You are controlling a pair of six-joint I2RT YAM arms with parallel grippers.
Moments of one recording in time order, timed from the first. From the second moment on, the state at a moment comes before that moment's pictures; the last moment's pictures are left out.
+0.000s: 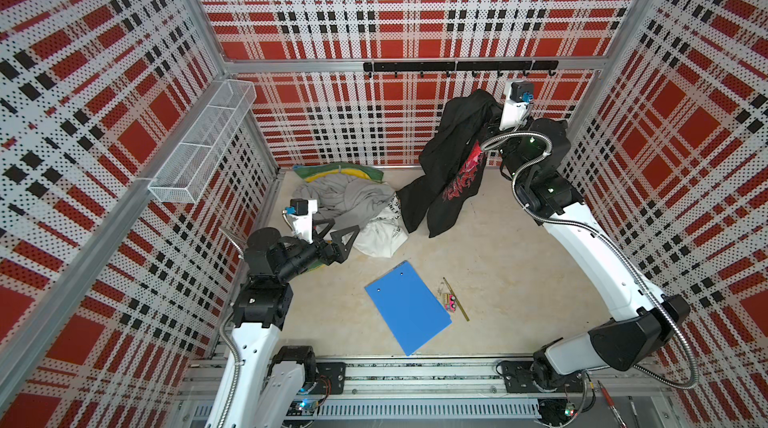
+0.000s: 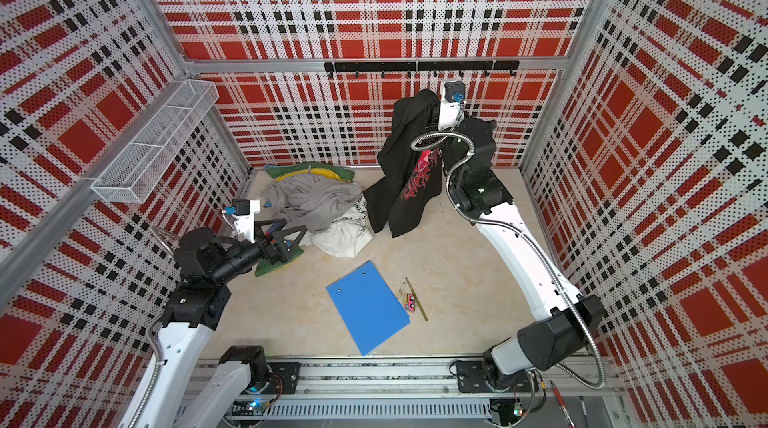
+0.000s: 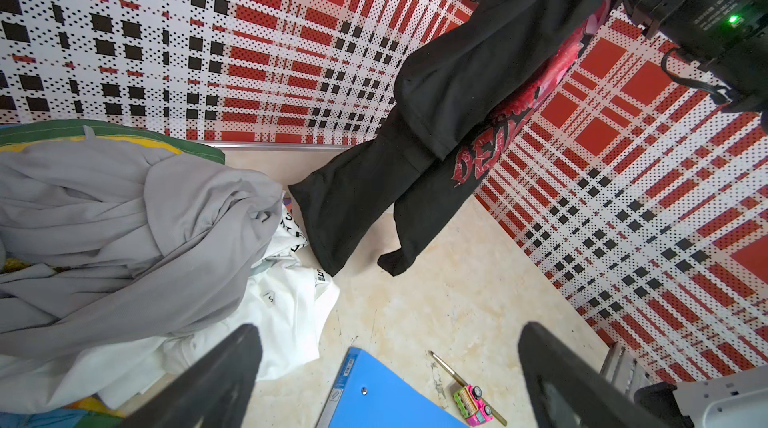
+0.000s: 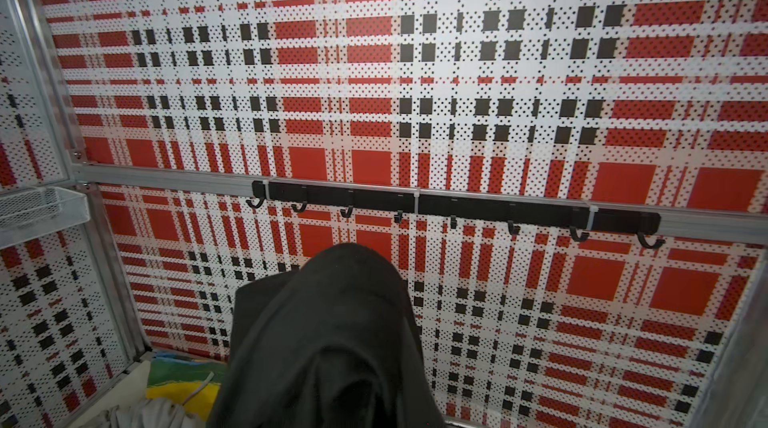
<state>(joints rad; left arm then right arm) -0.01 0.71 0.74 -0.21 0.69 -0.29 0.42 1.48 1.65 0.04 0.25 -0.05</state>
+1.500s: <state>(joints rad) 0.03 0.67 0.72 -0.19 0.72 -0.31 0.30 1.28 0.83 0.16 -0.03 0.15</state>
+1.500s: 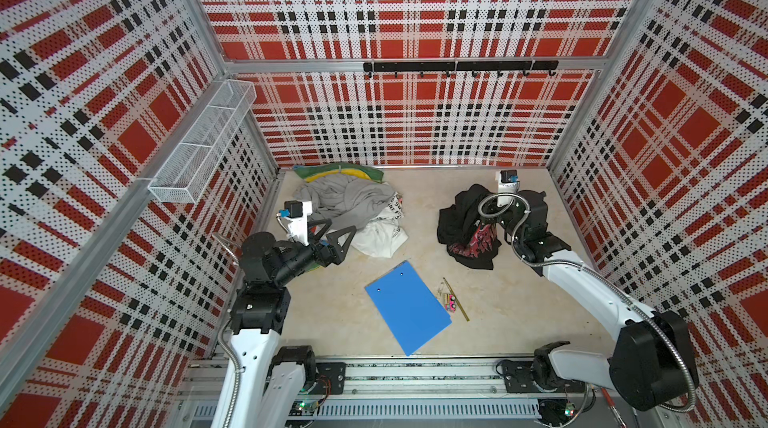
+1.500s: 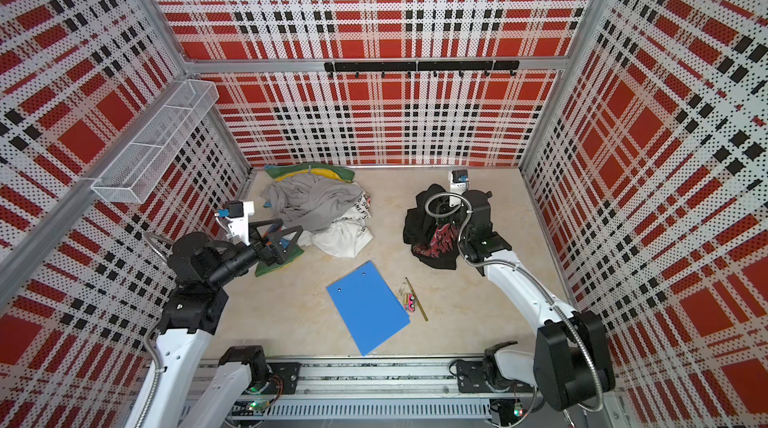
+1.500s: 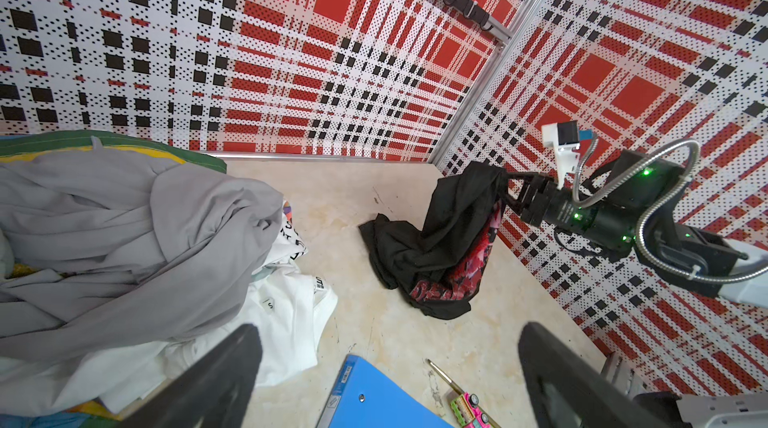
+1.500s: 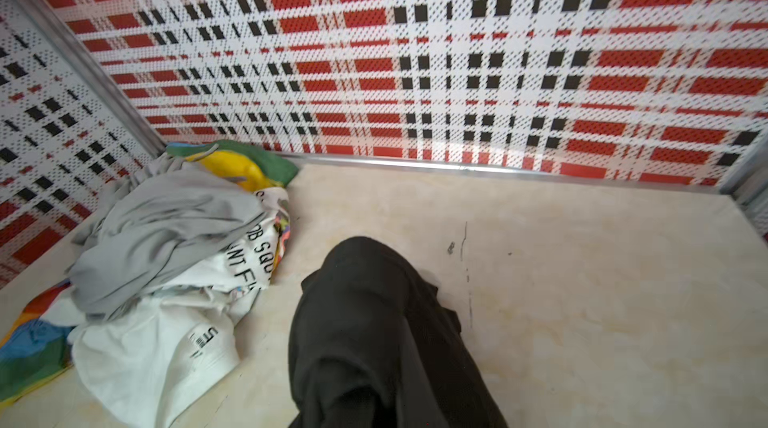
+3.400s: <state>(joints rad) 0.04 0.68 0.72 -0.19 0.72 -0.32 0.15 1.64 1.04 -0.01 -0.01 0.26</state>
